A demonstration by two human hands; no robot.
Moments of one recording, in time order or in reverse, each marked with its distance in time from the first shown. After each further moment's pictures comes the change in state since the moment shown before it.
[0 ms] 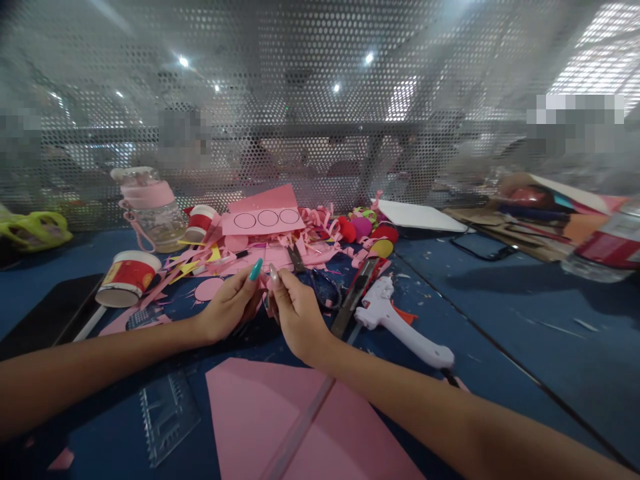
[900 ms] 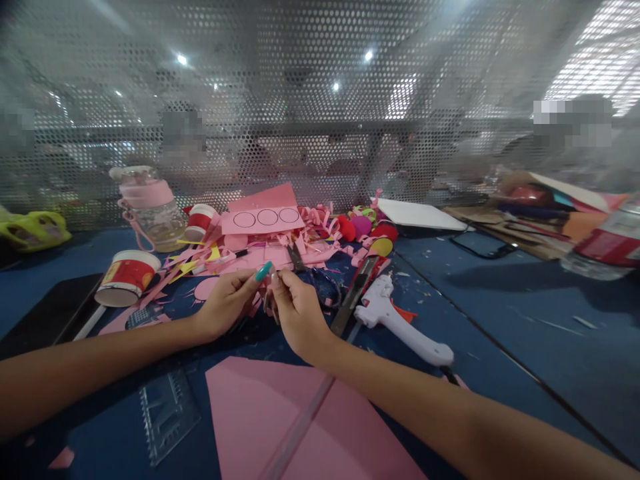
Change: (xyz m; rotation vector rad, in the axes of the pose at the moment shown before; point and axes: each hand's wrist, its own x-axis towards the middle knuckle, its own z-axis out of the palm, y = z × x) left_hand 0.003 -0.002 -0.003 0.015 0.036 -0.025; right_hand 0.000 0.004 -0.001 -0.001 0.013 0.045
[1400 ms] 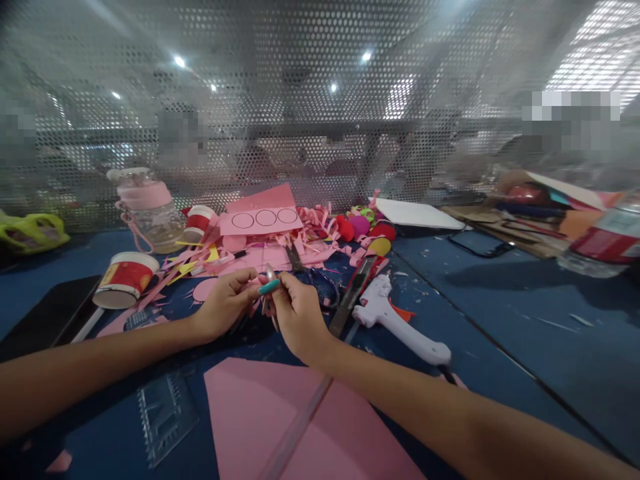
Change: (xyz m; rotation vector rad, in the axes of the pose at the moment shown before) left_hand 0.002 0.002 0.002 -0.168 -0.047 -0.047; right_hand -0.002 -0.001 -0.001 -0.033 0.046 -0.046
